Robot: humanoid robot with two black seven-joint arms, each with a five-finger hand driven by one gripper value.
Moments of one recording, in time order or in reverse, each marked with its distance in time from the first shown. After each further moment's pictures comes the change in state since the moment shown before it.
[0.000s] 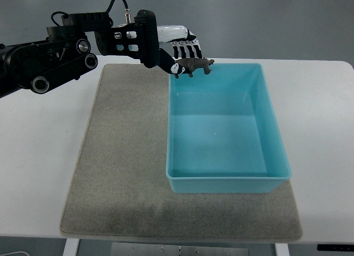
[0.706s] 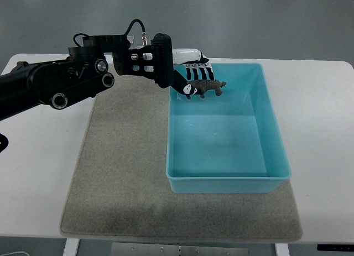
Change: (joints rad) left arm 0.066 -0.074 0.008 0.013 -0.001 0.000 0.000; right arm 0.000 0.000 0.000 0.000 0.000 0.000 0.000
